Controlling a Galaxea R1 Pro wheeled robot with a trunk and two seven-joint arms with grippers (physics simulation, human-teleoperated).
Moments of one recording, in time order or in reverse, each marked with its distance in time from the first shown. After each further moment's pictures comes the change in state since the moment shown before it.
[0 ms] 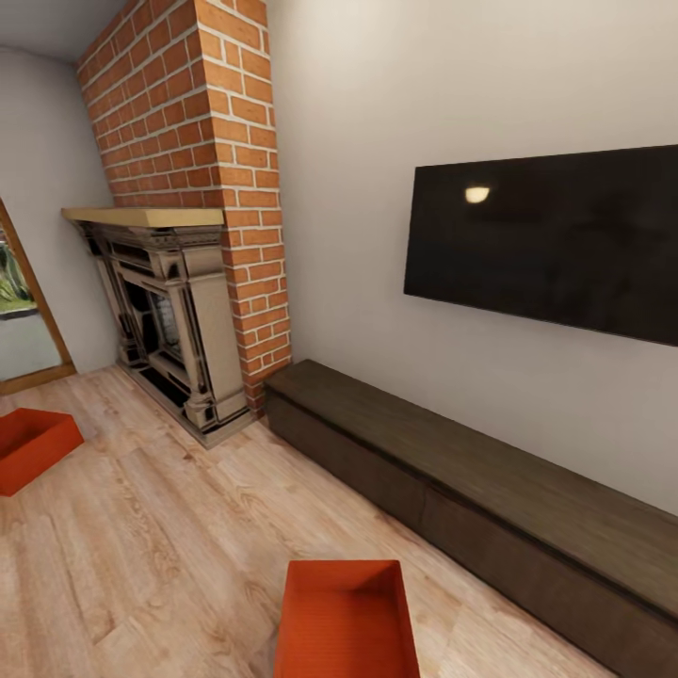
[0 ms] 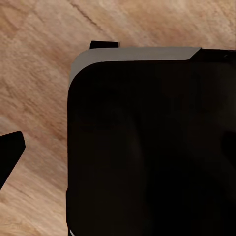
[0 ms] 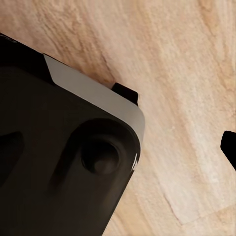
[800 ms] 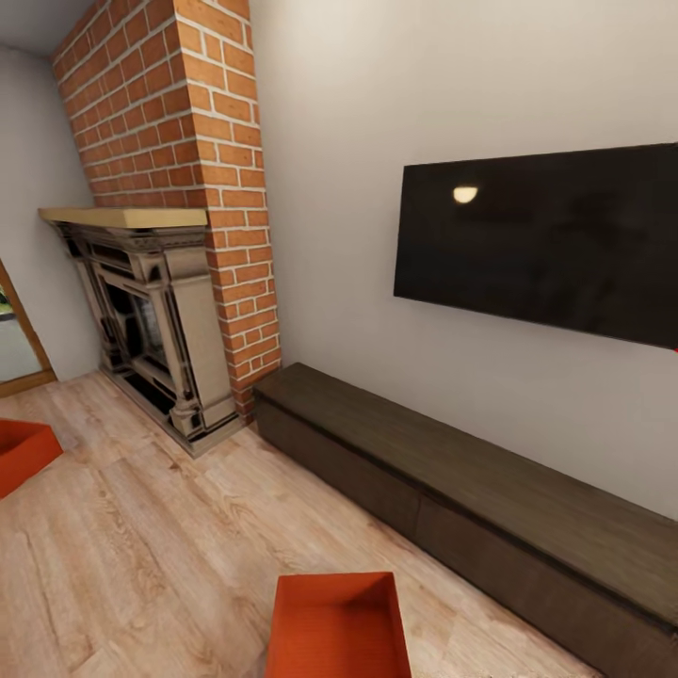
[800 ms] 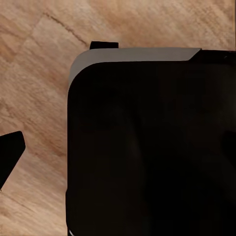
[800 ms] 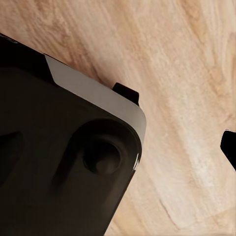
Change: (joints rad) left arm 0.000 0.000 0.001 0.000 0.002 -0.001 0.000; right arm 0.000 0.002 -0.002 0.000 -0.002 0.001 0.000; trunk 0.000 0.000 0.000
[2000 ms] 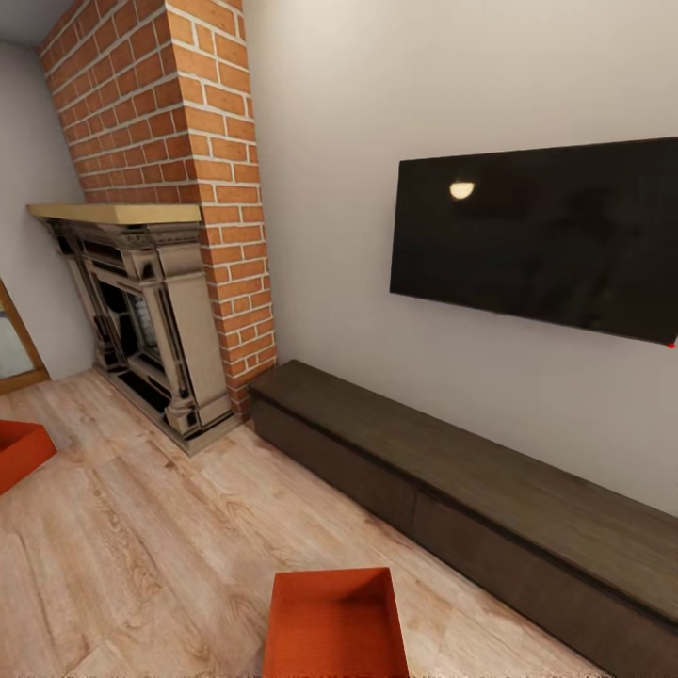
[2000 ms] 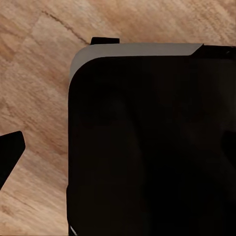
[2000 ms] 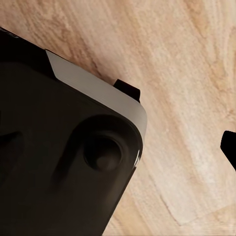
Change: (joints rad) left arm 0.000 0.001 0.000 0.000 0.000 0.000 0.001; right arm 0.000 -0.001 0.005 0.000 0.005 -0.001 0.000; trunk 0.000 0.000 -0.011
